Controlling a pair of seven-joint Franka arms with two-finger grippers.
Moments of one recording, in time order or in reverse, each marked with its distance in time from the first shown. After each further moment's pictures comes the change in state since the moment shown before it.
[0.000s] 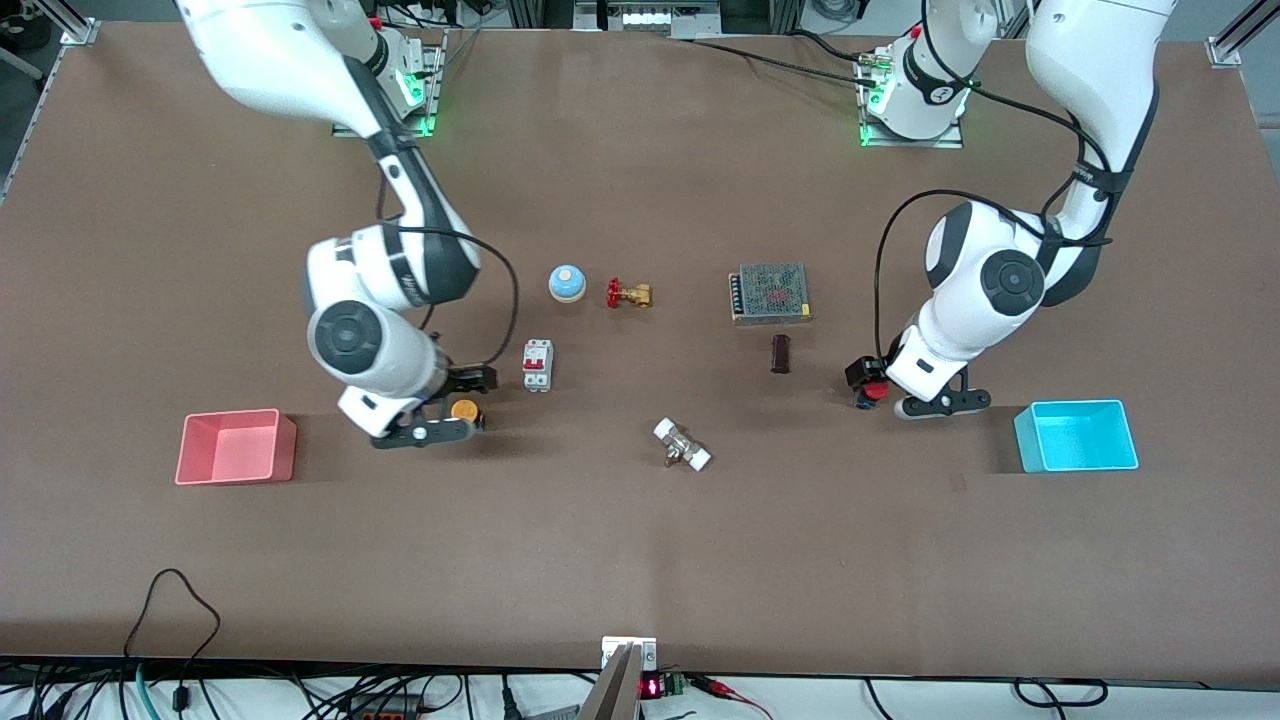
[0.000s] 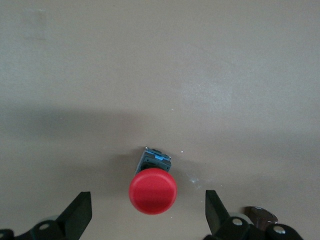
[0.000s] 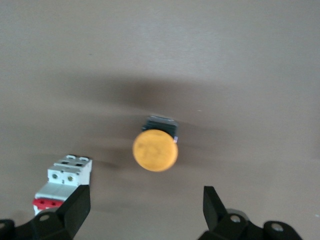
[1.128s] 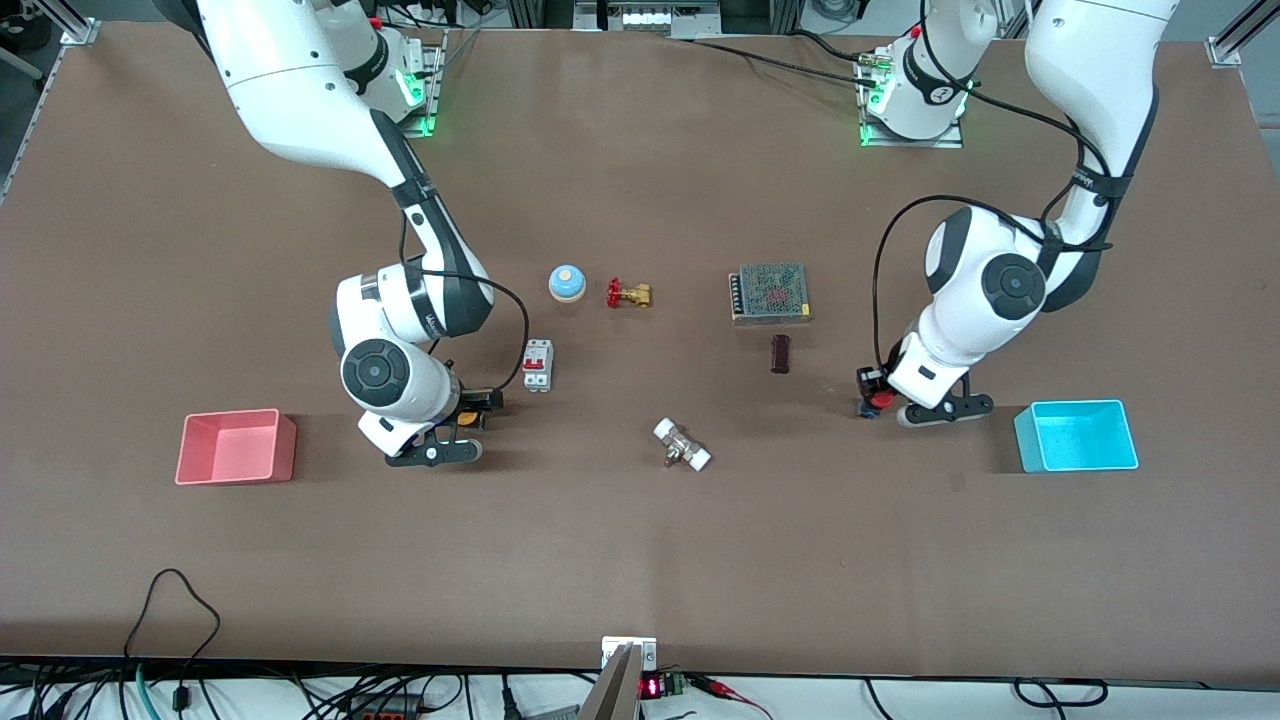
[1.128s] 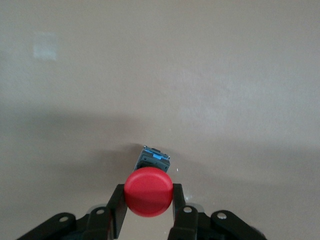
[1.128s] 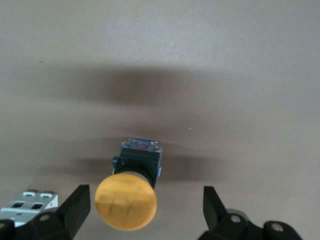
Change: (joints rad) left arm 0.008 0.008 0.008 0.051 0.000 0.005 -0.035; right arm -0.015 0.105 -0.017 0.036 0.000 0.045 0.013
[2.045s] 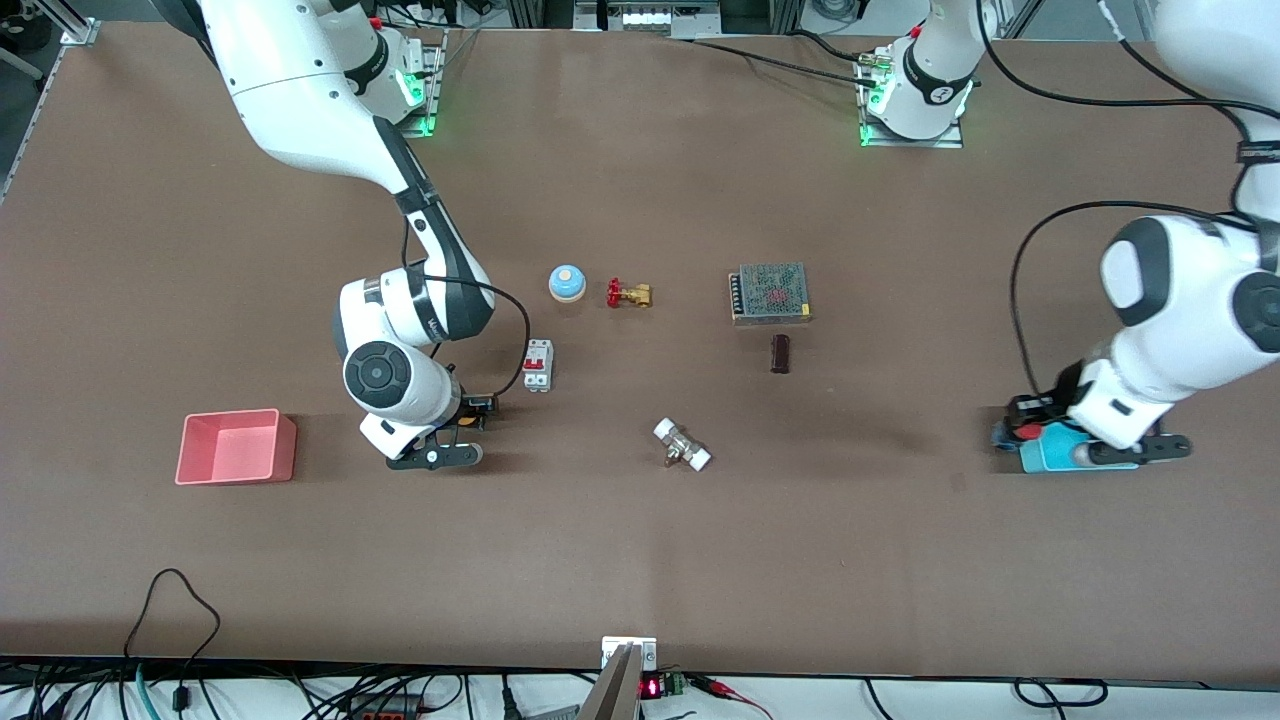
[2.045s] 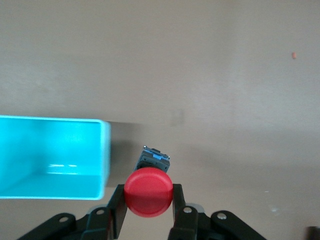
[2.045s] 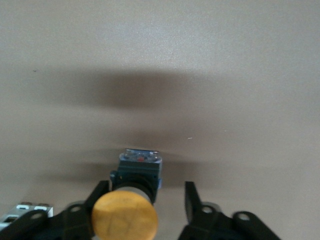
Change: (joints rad) left arm 0.270 -0.011 0.015 0.256 0.001 -0.302 0.388; right arm -0.003 0.018 -0.001 0.001 0.000 0.033 0.003
